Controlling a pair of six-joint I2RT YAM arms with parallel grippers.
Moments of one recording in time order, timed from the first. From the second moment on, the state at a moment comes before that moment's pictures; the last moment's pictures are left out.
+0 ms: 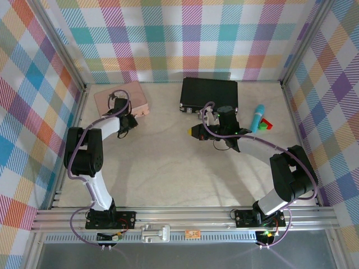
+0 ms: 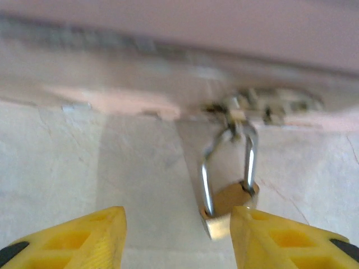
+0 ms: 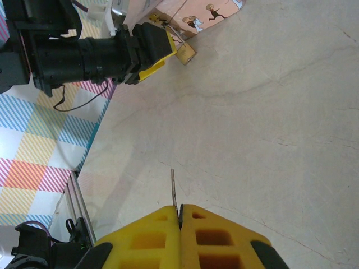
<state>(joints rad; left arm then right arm) -0.10 1.86 1.17 -0.32 -0.13 -0.59 0.46 1.56 0.89 0.11 -0.69 0.53</state>
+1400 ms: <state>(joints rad) -0.13 2.03 1.35 -0.40 -0.13 -0.59 0.46 1.53 0.86 0.12 -0.69 0.53</state>
